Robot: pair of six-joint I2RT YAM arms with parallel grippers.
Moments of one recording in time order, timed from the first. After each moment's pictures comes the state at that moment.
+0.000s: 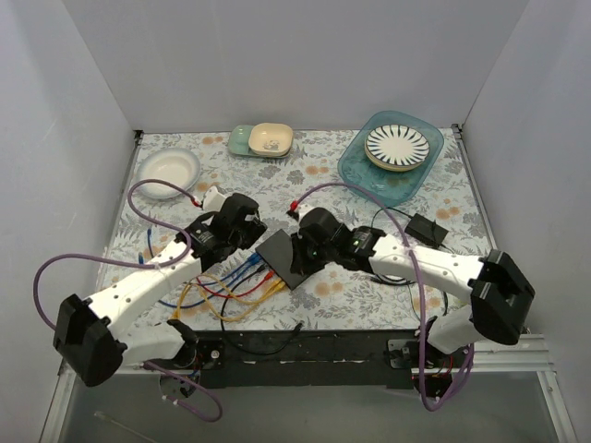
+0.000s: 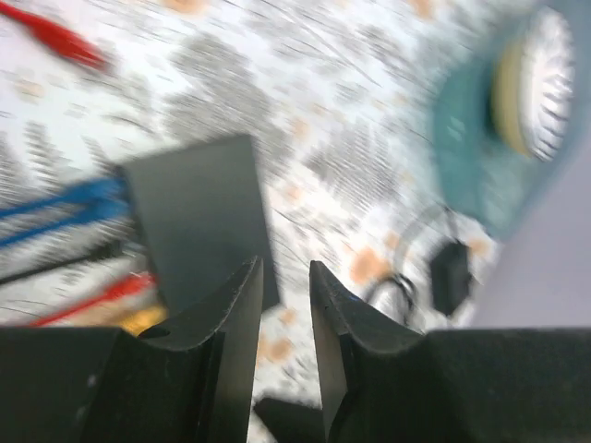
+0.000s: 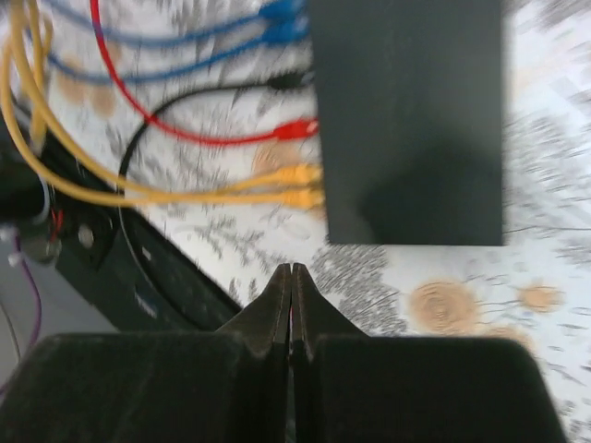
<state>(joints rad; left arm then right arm) -0.75 1.13 0.93 -0.52 -0.39 -1.32 0.99 1.43 1.05 -0.41 -0.05 0.55</state>
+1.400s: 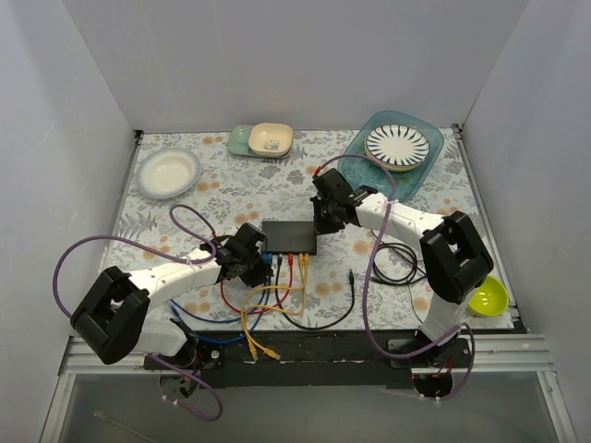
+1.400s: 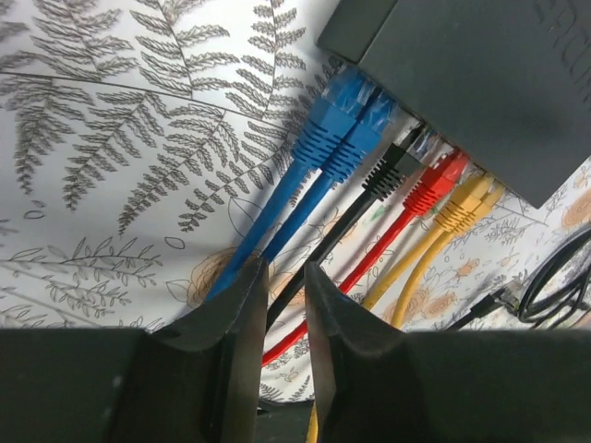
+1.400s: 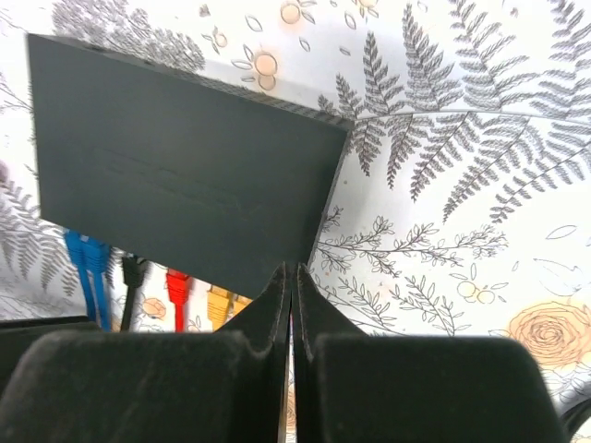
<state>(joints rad) -0.70 1.33 0.64 -0.39 -0.07 -1.32 0.70 1.78 1.25 -0.49 -0.03 0.50</state>
